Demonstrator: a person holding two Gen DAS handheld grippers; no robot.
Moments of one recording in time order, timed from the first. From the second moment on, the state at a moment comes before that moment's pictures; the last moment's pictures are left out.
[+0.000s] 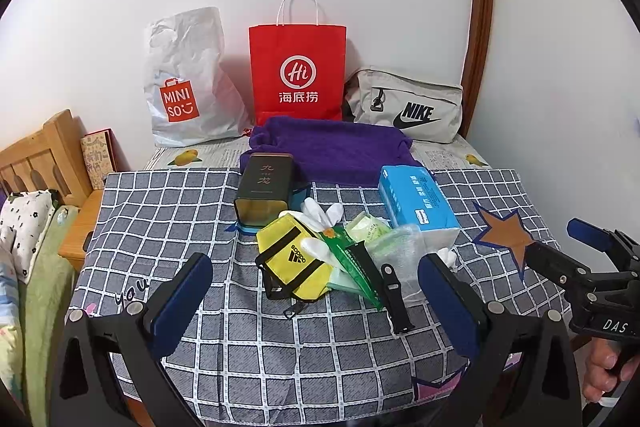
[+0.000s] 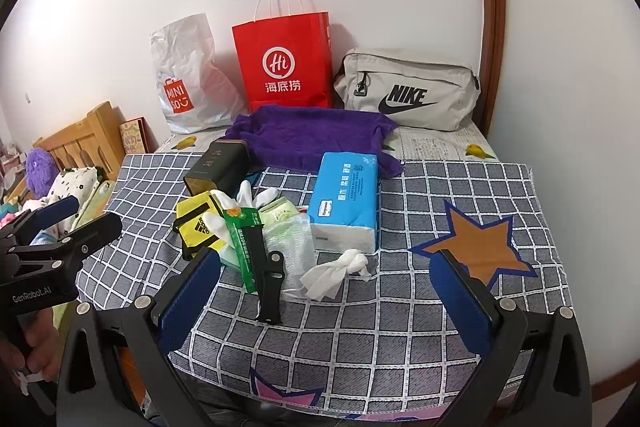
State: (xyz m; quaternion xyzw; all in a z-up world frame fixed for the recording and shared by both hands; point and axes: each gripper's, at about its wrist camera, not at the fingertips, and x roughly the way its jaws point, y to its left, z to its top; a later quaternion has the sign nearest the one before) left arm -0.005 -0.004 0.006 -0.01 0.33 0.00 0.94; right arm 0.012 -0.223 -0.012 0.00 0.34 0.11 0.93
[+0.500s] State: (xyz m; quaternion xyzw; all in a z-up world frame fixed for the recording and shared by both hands) left arm -0.007 -0.002 0.007 -0.02 0.33 0.00 0.94; right arm 0.011 -0.220 -0.010 0.00 0.34 0.11 0.93
